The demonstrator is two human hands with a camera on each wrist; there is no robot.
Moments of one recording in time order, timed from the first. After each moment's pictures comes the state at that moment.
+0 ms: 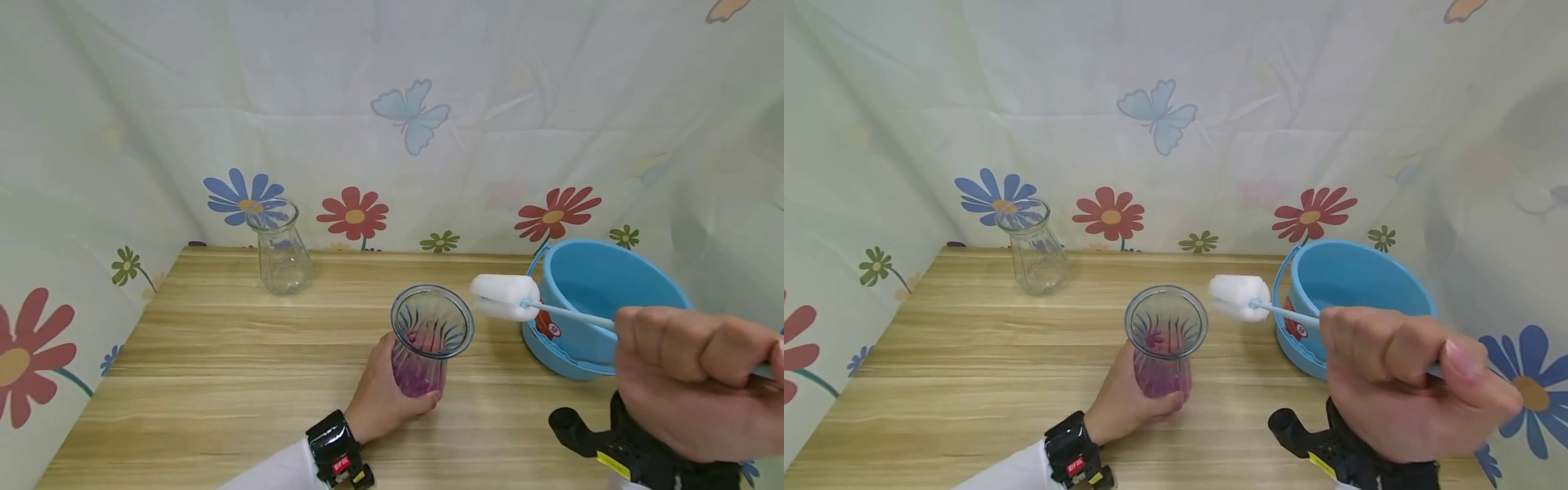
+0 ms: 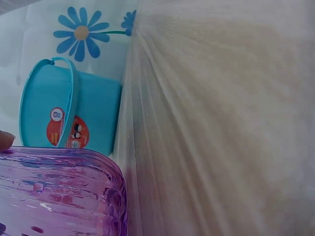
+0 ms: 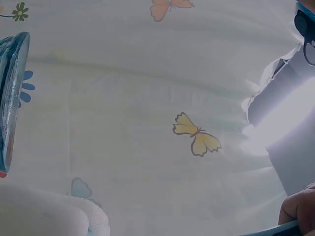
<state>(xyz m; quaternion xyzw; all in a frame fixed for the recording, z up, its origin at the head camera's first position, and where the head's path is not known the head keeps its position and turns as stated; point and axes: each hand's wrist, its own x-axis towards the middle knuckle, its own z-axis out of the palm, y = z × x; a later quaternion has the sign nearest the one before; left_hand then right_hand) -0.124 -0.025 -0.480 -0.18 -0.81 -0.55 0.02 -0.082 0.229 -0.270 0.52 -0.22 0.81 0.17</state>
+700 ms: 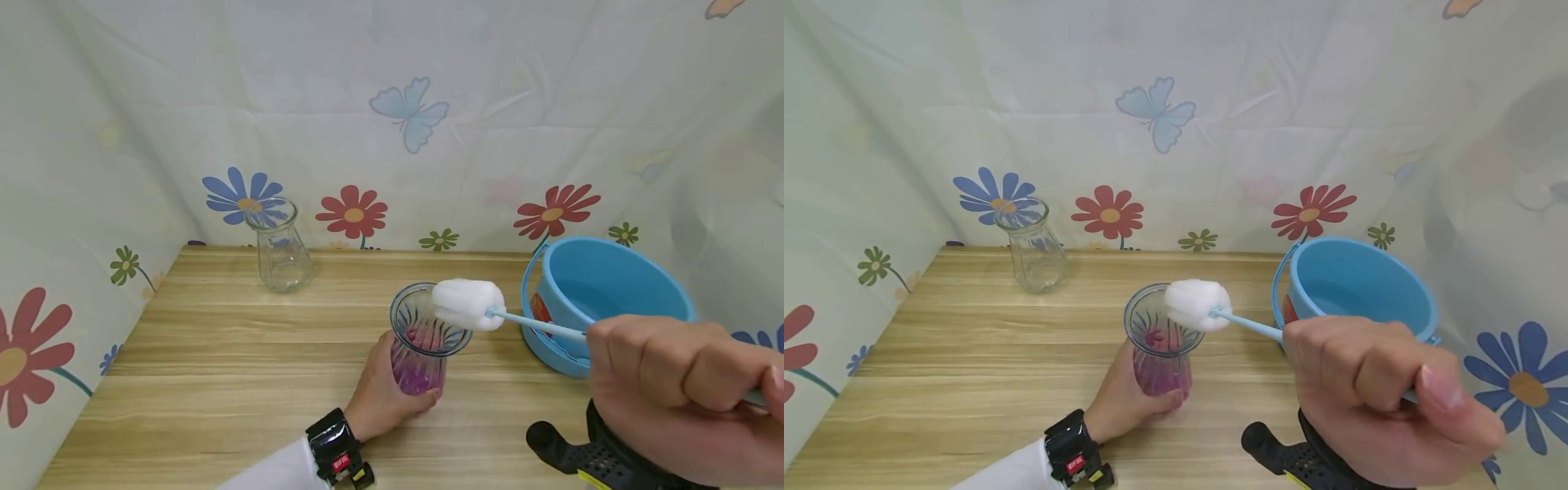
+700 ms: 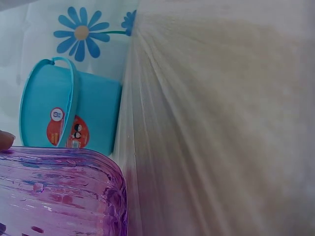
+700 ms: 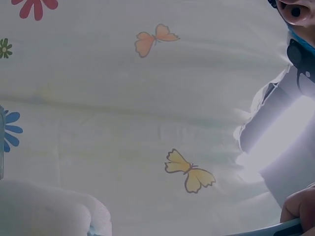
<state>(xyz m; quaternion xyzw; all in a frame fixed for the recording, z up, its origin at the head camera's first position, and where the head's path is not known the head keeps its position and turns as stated) -0.126 -0.026 -0.481 -0.19 -0.80 -0.56 0.01 -0.074 0.212 -0.277 0.59 -0.24 0.75 0.19</state>
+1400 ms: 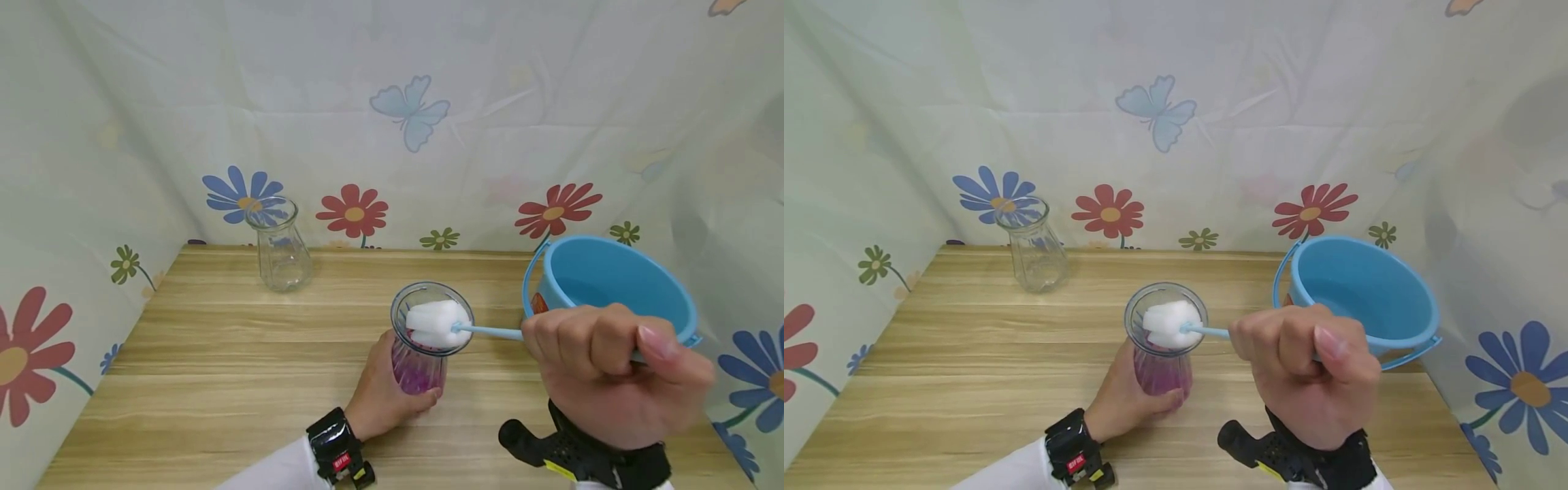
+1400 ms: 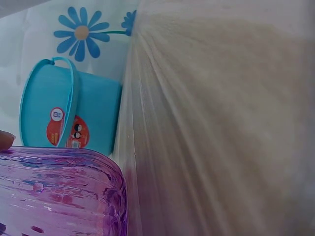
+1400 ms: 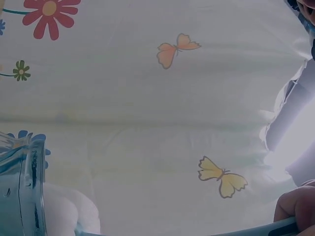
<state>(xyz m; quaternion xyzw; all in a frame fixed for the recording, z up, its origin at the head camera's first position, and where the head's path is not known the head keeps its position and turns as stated) -0.124 -0.027 -0.479 -0.19 -0.81 -0.56 0.02 -0.089 0.176 -0.274 0.57 -0.28 0.77 0.08</state>
